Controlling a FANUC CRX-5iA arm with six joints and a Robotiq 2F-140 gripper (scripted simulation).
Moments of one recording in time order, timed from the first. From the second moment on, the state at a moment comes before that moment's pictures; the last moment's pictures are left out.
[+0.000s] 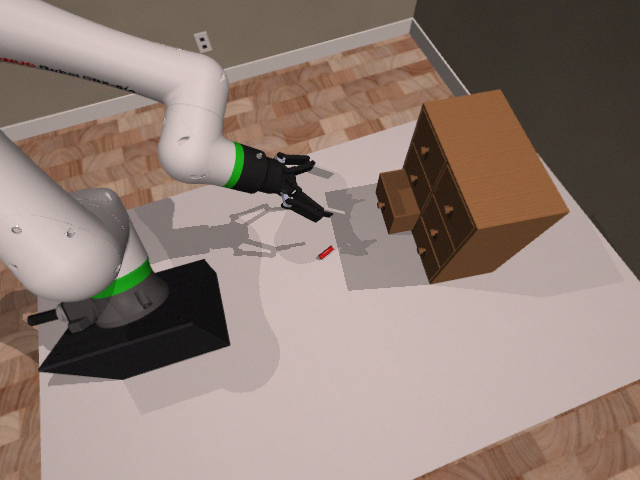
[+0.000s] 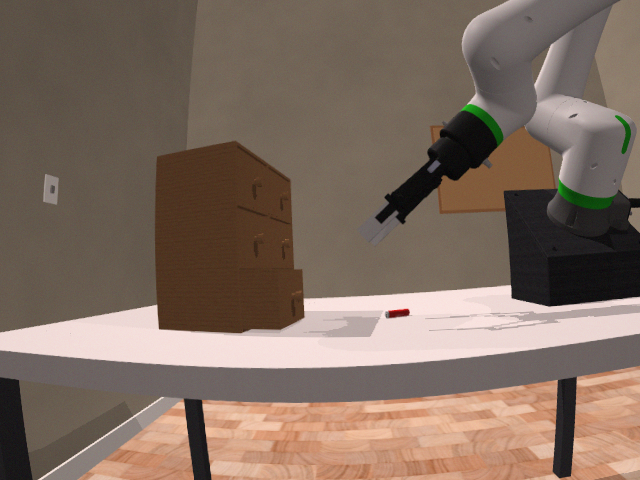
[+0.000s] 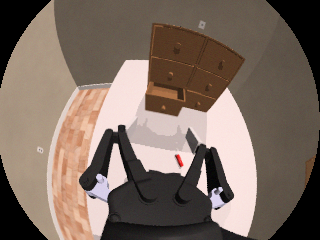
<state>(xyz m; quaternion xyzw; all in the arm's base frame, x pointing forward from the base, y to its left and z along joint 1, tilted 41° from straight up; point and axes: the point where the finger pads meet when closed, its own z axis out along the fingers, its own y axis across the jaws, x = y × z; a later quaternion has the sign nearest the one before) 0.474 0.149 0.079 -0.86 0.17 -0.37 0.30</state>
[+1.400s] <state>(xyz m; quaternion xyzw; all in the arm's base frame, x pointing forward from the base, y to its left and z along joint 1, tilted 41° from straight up) 0.503 0.177 0.042 -0.86 0.17 -0.37 0.30</state>
